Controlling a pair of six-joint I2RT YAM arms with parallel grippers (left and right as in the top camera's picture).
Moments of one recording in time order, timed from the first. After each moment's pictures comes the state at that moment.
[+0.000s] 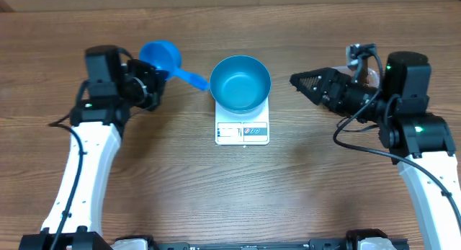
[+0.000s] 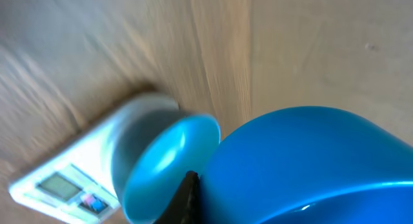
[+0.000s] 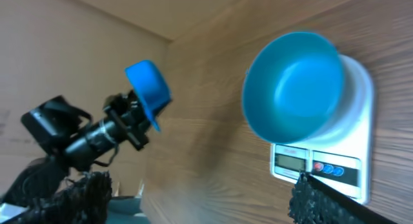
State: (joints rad) left arm 0.00 1.44 1.13 -0.44 0.42 -1.44; right arm 0.07 1.20 1.15 -0.56 -0.80 0.62
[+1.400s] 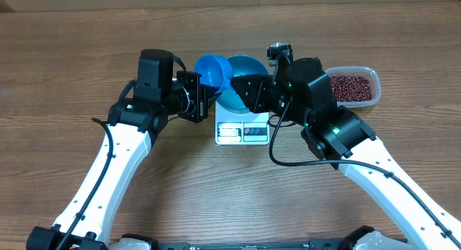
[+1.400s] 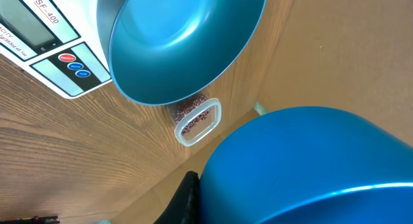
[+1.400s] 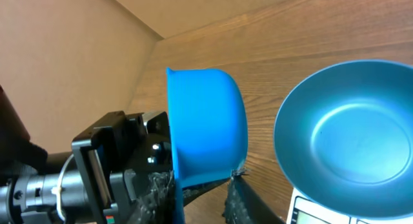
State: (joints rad) left arm -0.24 1.44 1.13 -0.46 0.55 -1.76; right arm 0.56 1.36 1.15 -0.25 -0.28 0.67
